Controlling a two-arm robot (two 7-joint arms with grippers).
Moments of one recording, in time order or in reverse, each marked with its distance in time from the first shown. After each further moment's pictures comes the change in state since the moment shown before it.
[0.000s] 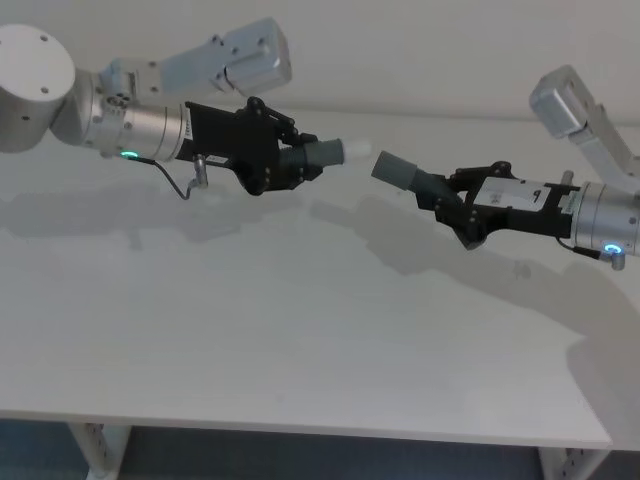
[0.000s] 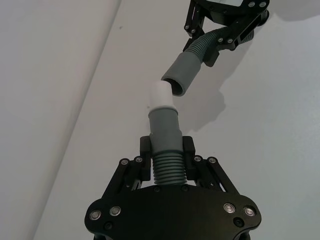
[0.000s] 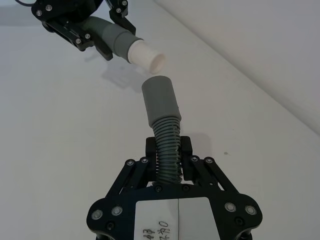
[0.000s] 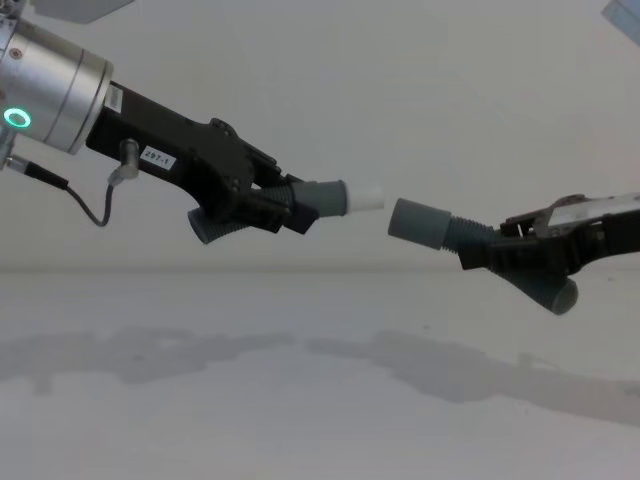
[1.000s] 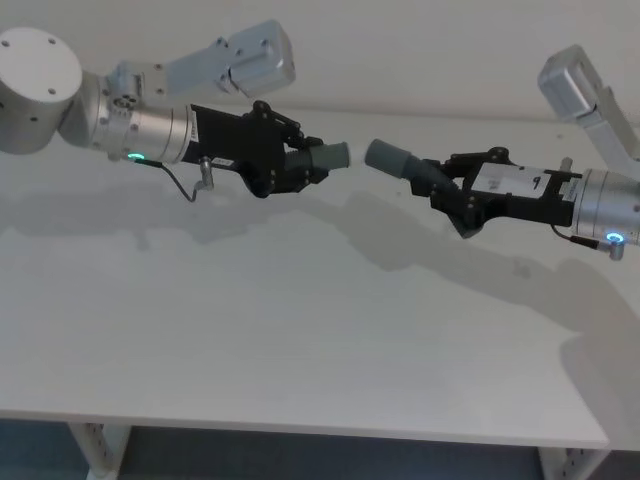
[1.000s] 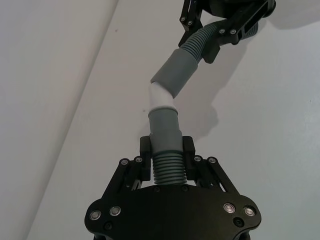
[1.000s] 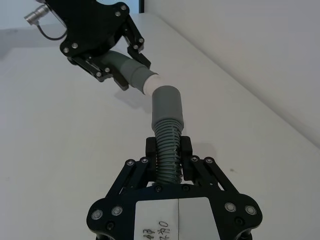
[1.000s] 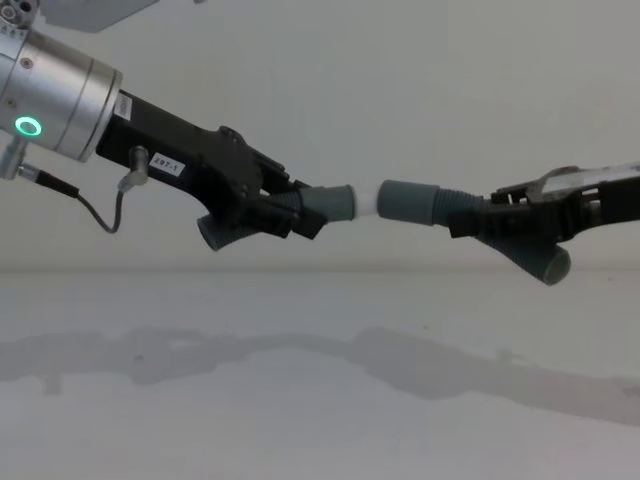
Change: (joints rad) left arm -0.009 -0.019 0.011 0.036 -0.018 -0.017 -0.012; right arm 0.011 0.008 -0.001 -0.030 0.057 0.006 0.011
